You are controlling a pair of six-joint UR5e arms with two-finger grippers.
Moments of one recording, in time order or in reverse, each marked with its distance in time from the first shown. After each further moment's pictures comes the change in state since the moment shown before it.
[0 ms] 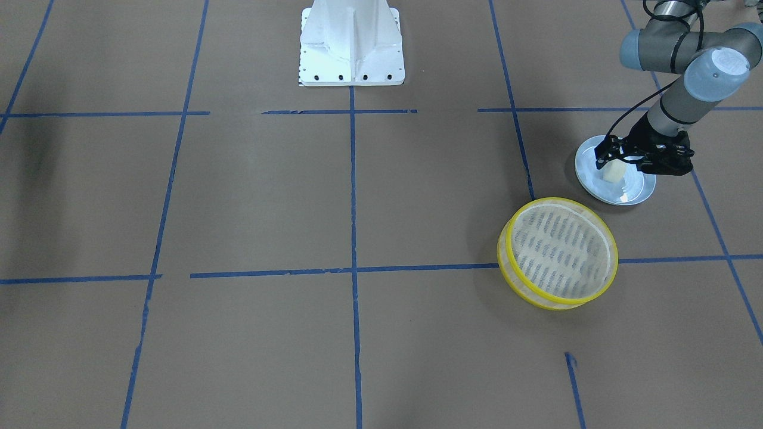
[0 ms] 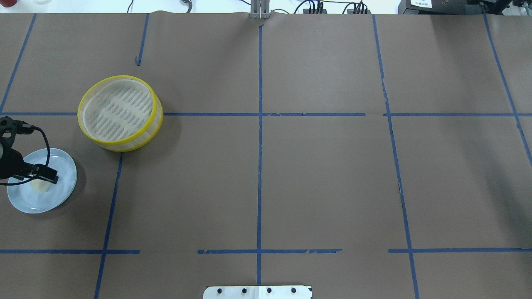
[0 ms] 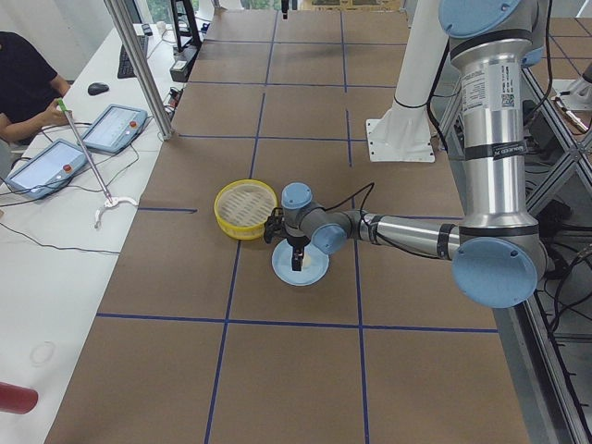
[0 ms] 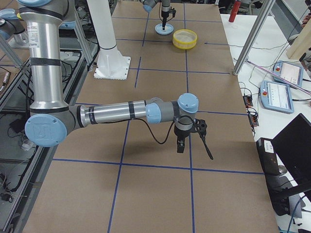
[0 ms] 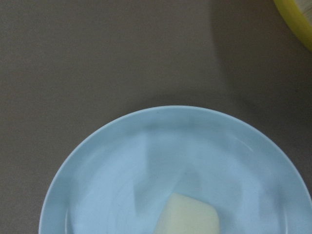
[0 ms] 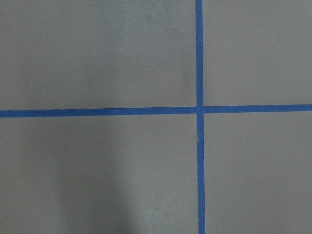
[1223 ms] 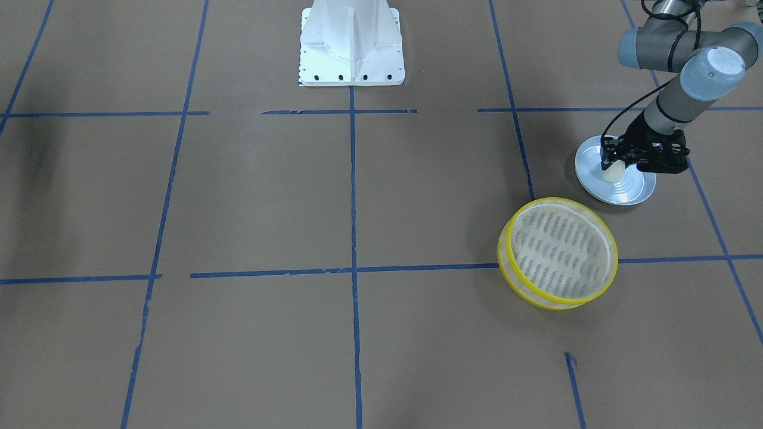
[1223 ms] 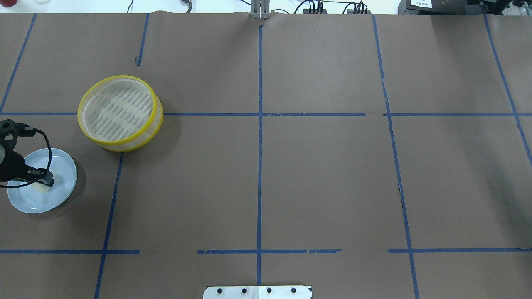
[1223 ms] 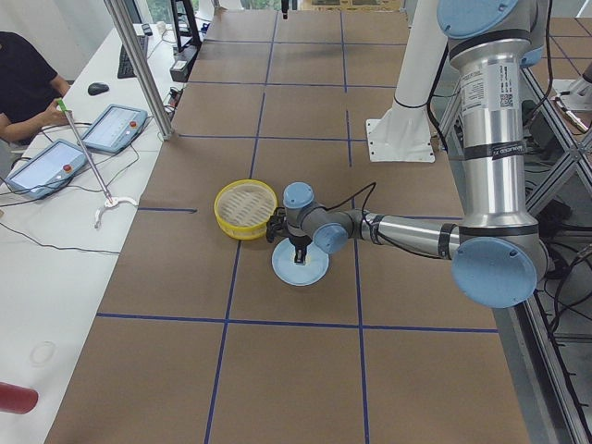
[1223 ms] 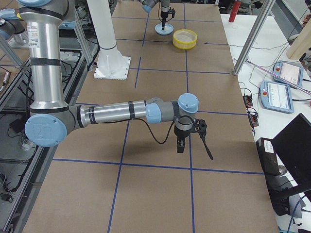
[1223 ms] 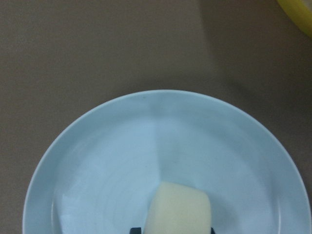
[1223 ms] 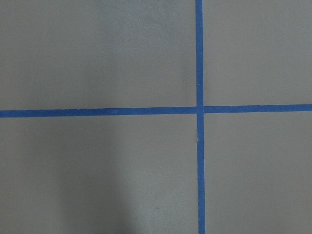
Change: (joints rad) left arm 0.007 0.006 -0.008 0.000 -0.003 -0.009; right arm 0.000 0.000 0.000 0.000 0.000 0.000
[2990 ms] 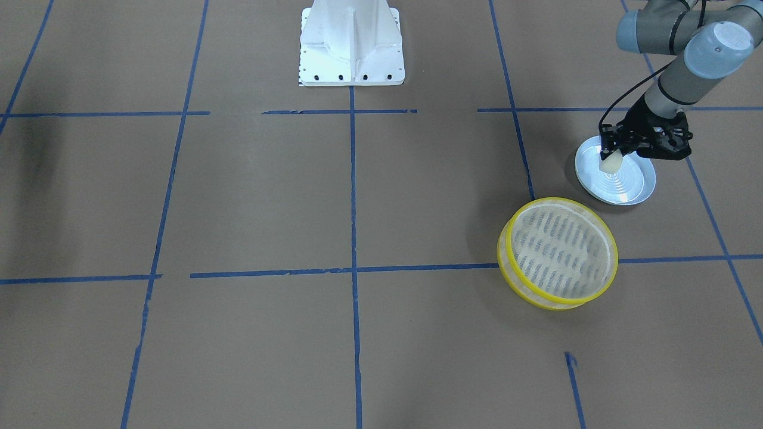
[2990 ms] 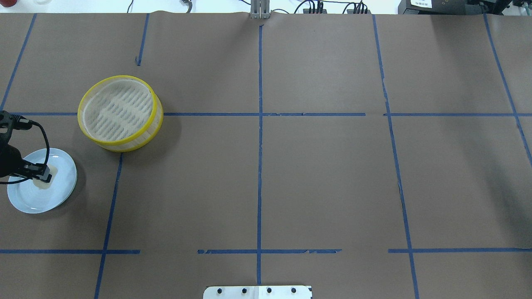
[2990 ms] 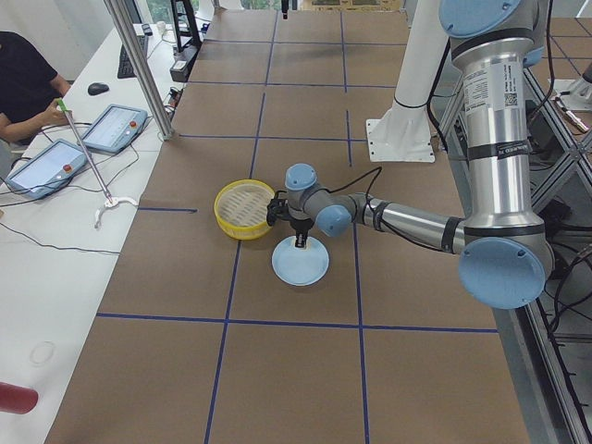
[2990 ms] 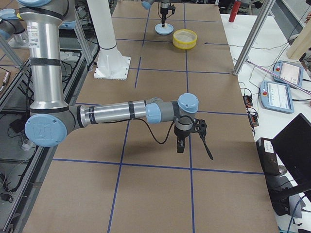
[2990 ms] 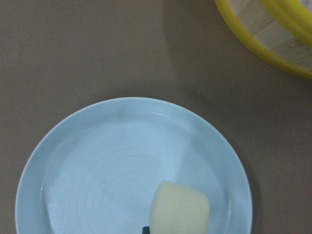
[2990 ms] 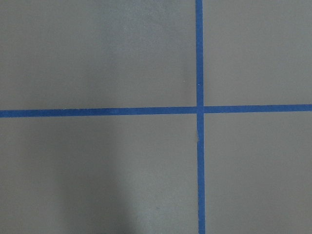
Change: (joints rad) left arm -0.032 0.010 -0.169 0.154 -0.011 0.014; right arm 0.000 0.000 0.000 0.000 0.000 -0.001
